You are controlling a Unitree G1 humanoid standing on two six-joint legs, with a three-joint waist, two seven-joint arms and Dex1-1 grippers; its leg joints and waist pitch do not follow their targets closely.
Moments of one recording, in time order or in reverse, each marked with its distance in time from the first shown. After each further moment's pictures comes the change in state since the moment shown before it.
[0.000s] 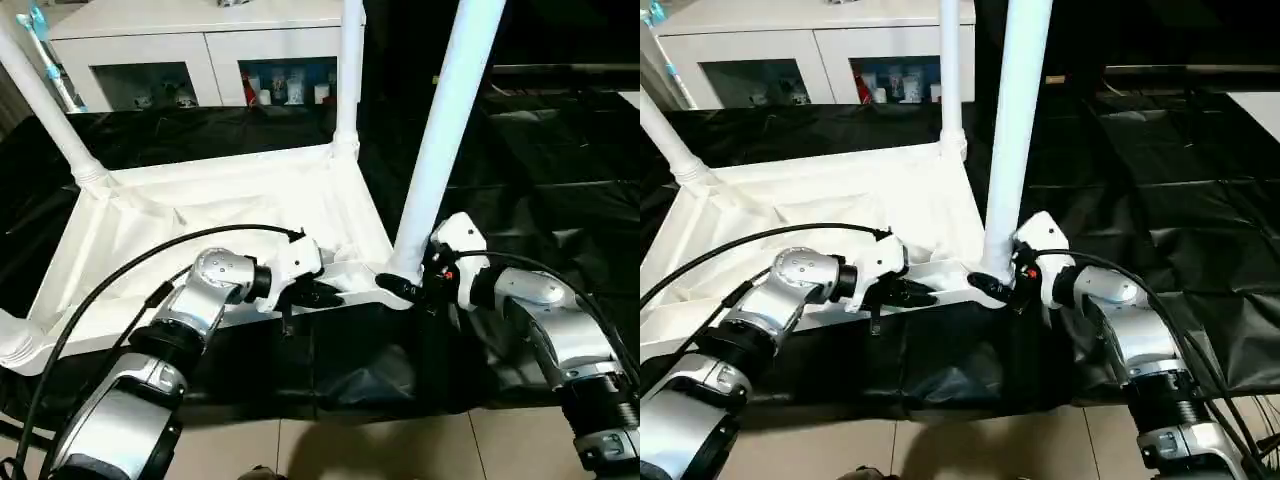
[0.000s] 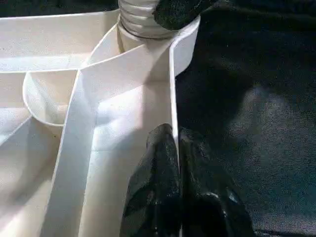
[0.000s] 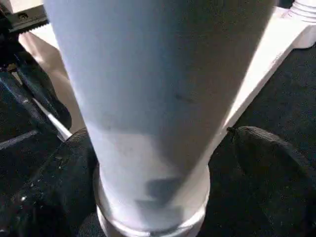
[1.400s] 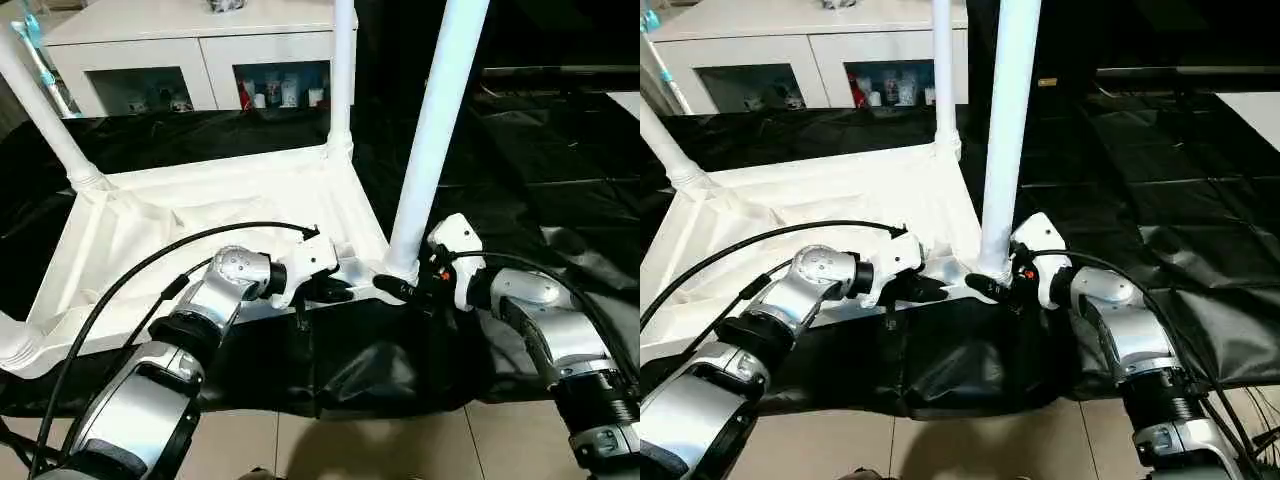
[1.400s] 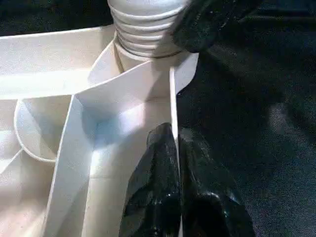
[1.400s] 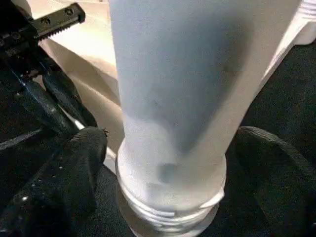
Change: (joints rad) left arm -0.061 -0.040 -0.019 0.115 0.035 -0.054 0.086; right arm -0.011 0.013 0.002 0.045 -0.008 -0.011 0.022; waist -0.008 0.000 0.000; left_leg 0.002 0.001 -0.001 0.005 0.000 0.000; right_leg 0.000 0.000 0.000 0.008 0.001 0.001
